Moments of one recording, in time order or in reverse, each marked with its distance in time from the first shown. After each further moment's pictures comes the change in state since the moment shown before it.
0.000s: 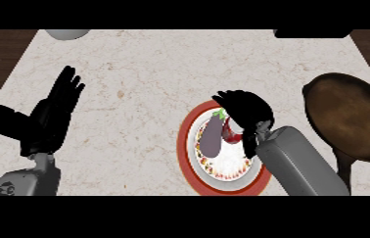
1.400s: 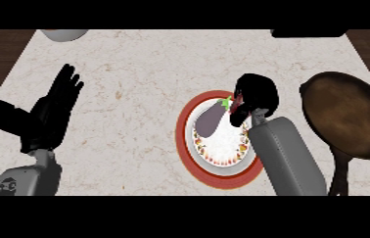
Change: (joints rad) left arm -0.024 -0.025 0.043 0.027 -0.028 -0.029 0.004; right arm -0.029 0.206 -0.310 0.146 0.235 -0.355 0.318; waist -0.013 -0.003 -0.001
